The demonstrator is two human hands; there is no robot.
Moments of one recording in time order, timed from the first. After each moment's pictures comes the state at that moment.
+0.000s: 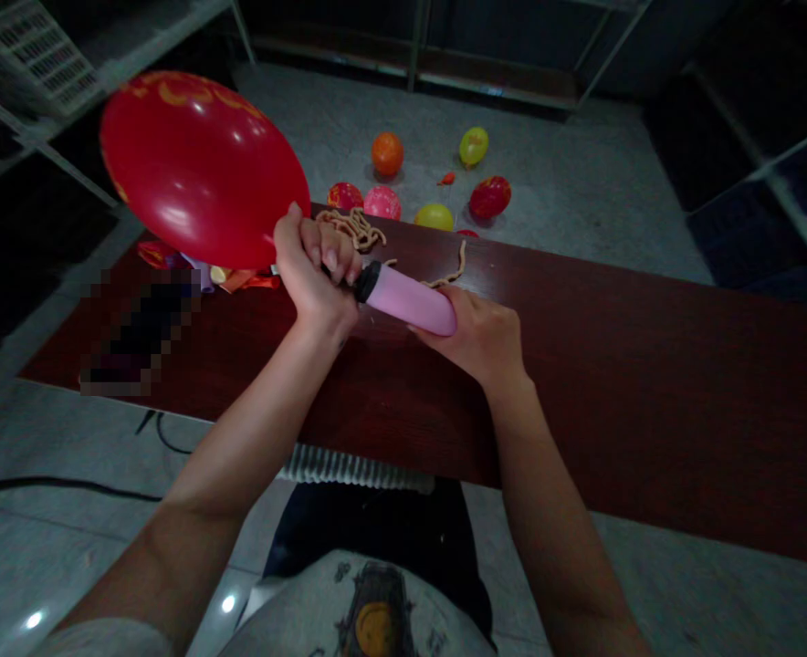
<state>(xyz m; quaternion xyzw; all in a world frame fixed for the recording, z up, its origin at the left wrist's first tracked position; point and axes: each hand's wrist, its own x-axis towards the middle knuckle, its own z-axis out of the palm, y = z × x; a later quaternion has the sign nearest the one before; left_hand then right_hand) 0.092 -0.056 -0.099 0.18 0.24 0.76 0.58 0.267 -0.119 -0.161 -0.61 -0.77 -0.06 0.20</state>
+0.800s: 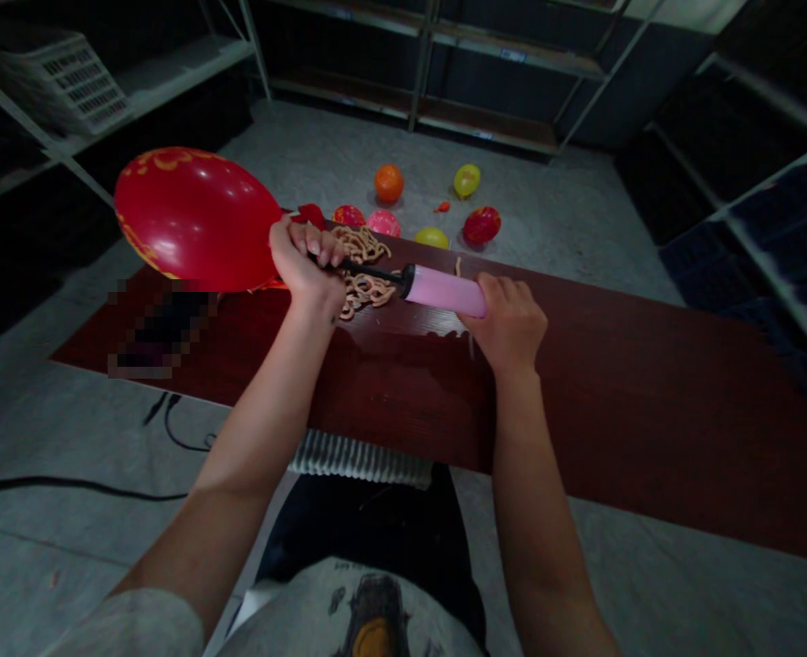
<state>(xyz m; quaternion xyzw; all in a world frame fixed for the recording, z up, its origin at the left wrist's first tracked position) 0.054 -0.027 -0.115 0.15 0.25 0.78 0.56 0.309 -0.109 -0.165 -0.65 -0.71 -0.21 0.19</state>
